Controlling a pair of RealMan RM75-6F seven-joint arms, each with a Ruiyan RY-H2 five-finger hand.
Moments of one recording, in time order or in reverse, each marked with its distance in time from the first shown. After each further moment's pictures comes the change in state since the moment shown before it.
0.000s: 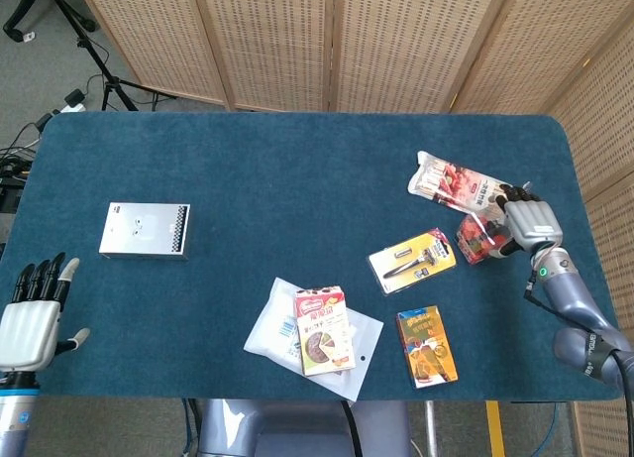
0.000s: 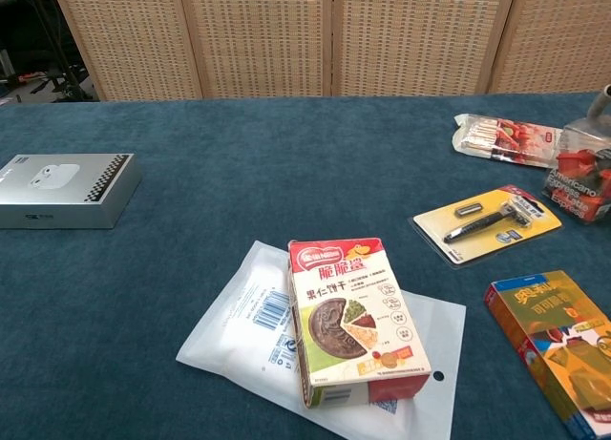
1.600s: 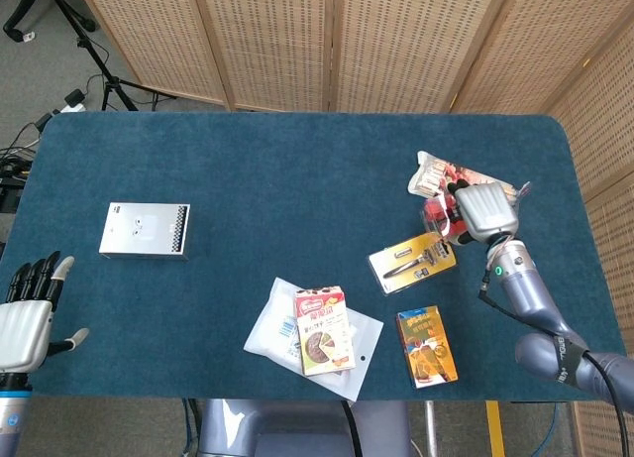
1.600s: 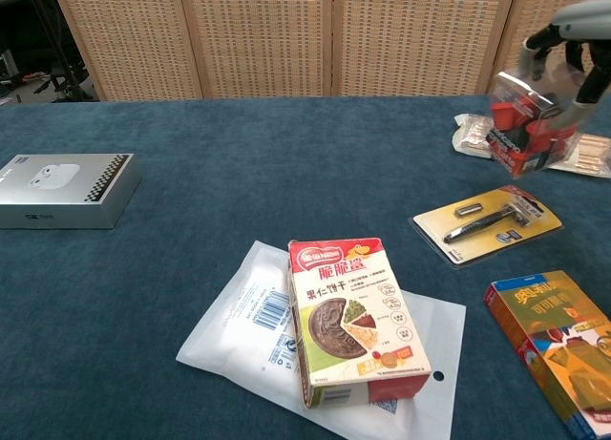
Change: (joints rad) left arm 0.004 0.046 0.003 -0.032 0.017 -0.004 -0.100; right arm 0.116 0.056 0.064 -0.343 0.152 0.204 -0.433
